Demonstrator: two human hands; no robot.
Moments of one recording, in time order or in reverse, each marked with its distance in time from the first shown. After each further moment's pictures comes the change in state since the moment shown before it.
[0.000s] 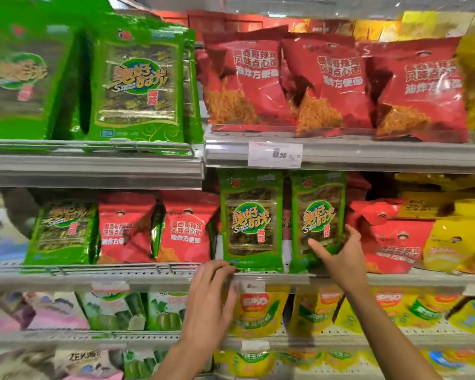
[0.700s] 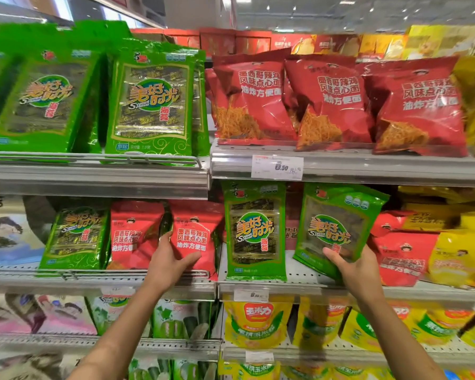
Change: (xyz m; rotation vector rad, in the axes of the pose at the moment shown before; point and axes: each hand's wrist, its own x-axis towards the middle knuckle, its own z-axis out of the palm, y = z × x) left_hand 0.079 -0.075 -0.064 -0.150 -0.122 -0.642; right_hand 0.009 0.005 -0.016 0.260 -0.084 -0.066
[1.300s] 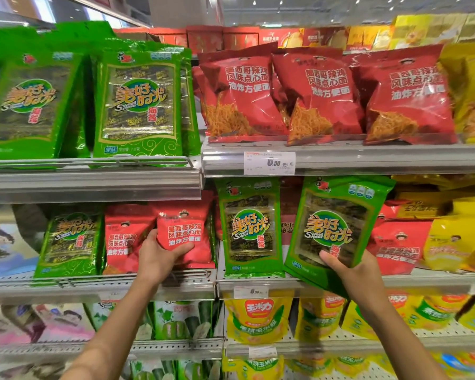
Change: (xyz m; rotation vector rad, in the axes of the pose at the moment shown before) left_hand 0.012 0.007 -0.009 -0.258 0.087 -0.074; right_hand -0.034 -0.014 -0.006 0.183 -0.069 0.068
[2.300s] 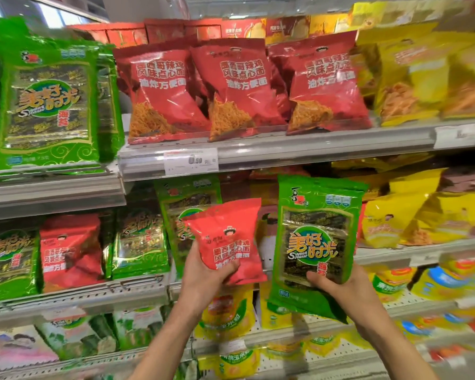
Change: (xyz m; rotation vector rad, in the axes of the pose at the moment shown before) left_hand -0.111 0.057 0.150 -0.182 -0.246 0.131; right_hand -0.036 0.016 -0.089 0.053 -0.090 0.143
